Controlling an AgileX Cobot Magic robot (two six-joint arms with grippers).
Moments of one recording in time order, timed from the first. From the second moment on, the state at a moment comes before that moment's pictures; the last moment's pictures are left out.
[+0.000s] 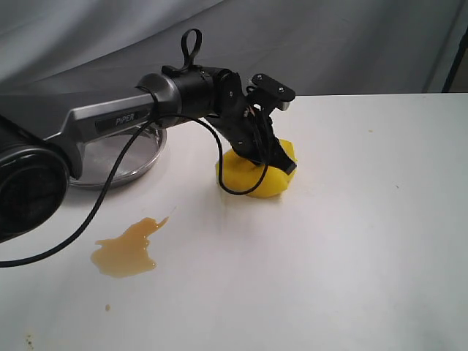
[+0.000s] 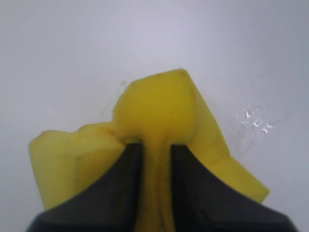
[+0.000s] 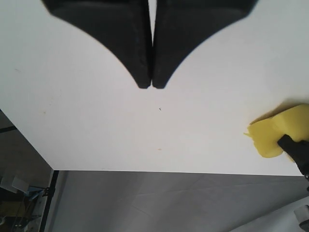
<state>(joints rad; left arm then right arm) -0.62 2.44 -1.96 -0.22 0.67 0.38 -0.01 0.01 0.00 -0.04 0.34 0.01</state>
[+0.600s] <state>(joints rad) -0.62 2.28 -1.96 -0.09 0.82 0.38 -0.01 0.01 0.00 -0.04 0.34 0.01</state>
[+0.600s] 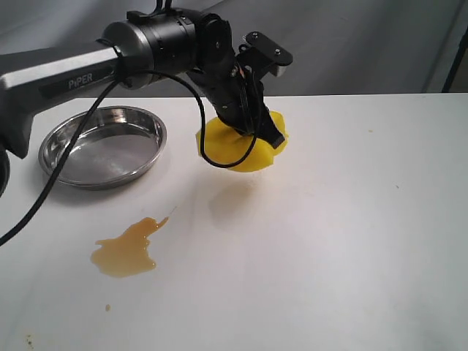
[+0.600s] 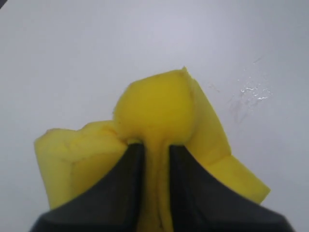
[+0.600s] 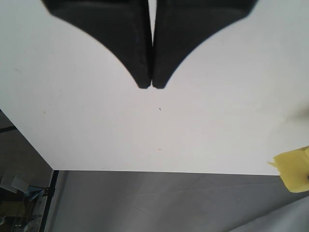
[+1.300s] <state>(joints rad) -0.62 2.42 -1.96 -0.09 0.76 0.38 -0.01 0.01 0.00 -0.04 0.34 0.01</state>
